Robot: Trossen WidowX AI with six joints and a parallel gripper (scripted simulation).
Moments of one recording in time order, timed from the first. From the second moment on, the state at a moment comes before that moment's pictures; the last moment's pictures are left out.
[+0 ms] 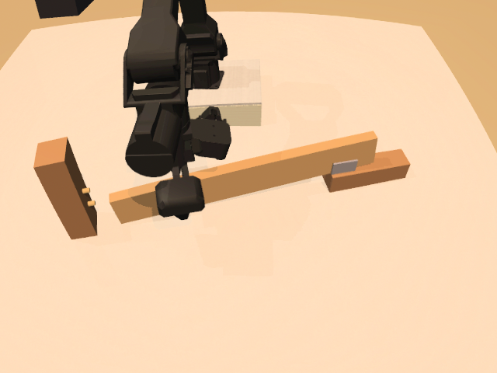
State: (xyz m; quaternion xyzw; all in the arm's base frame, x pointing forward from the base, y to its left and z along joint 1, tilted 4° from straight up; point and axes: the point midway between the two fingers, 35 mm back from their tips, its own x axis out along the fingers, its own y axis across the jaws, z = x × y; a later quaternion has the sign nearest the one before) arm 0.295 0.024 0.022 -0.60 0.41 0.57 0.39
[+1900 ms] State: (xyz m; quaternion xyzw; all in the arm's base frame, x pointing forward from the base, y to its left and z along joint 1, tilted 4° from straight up) arm 0.289 0.022 0.006 -0.59 0.42 0.57 0.38
